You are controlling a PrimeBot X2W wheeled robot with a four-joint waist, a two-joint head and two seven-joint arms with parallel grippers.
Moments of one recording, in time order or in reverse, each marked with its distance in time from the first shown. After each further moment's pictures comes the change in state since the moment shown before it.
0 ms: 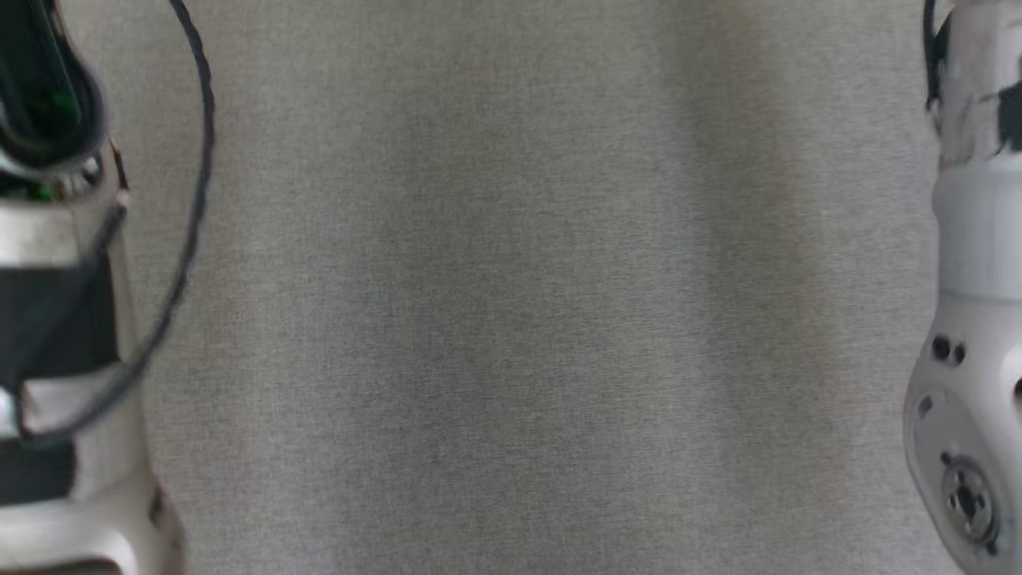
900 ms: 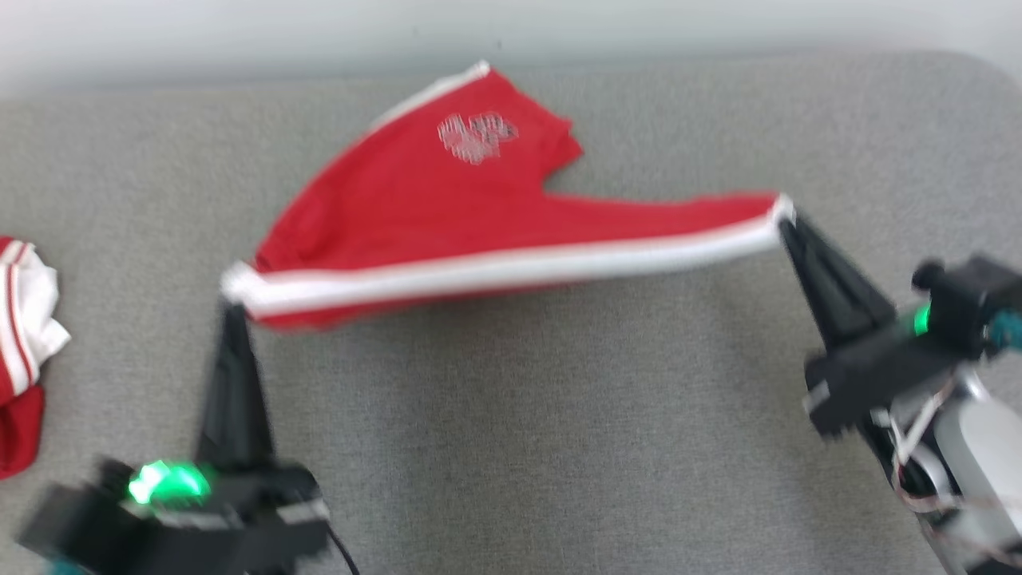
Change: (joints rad) left arm 0.976 -0.102 -0.034 -0.293 0.083 -0.041 -0.005; right arm 0.932 -0.401 0.389 -0.386 0.177 0.000 0.184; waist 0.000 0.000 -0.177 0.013
